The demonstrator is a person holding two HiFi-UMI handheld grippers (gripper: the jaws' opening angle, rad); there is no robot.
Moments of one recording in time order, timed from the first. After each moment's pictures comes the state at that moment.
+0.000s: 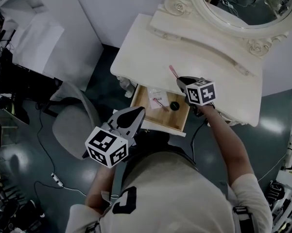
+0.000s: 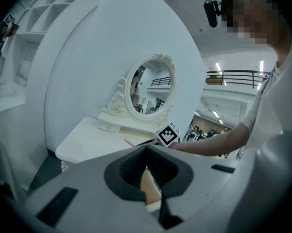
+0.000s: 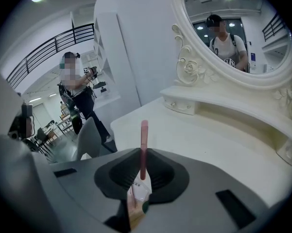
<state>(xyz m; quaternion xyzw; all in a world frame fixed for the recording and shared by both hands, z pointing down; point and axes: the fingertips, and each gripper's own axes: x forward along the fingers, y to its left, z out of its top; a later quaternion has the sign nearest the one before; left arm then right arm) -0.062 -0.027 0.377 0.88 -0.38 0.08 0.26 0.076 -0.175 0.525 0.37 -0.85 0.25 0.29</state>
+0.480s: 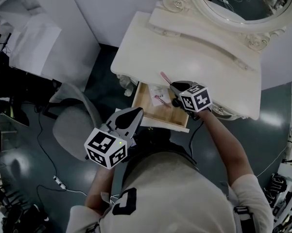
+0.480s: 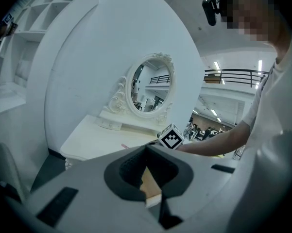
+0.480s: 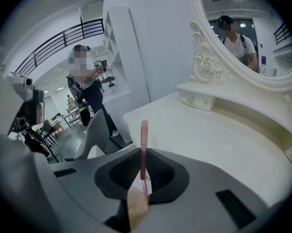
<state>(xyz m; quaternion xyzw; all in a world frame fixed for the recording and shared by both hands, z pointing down) -0.085 -0.017 0.383 0.89 -0.37 0.09 0.27 0.034 -0.132 0.535 0.33 -0.86 0.23 0.32</state>
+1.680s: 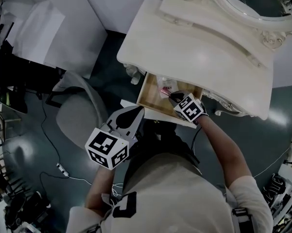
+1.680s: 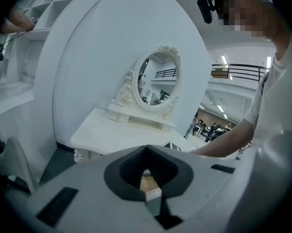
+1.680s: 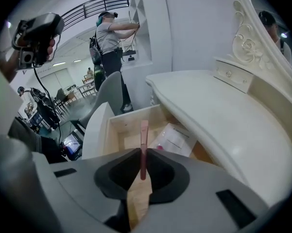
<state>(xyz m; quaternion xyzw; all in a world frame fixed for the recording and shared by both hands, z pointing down) -0.100 -0.012 0.409 0.87 -0.39 0.12 0.29 0.003 -0.061 0.646 0.21 -0.86 0.18 0.43</state>
